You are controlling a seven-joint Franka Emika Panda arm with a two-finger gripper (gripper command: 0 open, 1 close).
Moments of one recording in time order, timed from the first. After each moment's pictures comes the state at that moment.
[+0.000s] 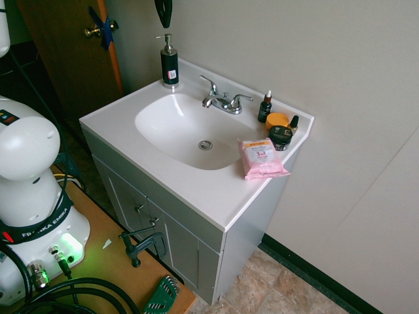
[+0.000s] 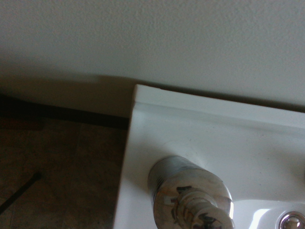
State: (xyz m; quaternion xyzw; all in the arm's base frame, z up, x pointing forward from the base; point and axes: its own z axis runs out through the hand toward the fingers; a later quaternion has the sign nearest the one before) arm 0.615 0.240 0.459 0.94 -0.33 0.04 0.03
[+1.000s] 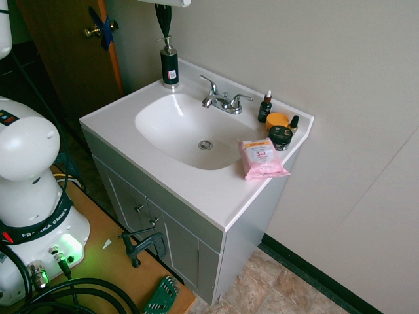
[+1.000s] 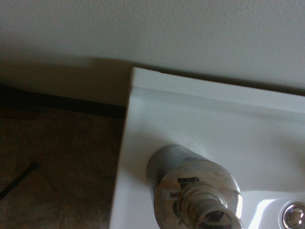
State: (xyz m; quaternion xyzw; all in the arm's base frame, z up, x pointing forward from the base) arm 0.616 0.240 0.433 0.94 -0.34 0.03 0.04
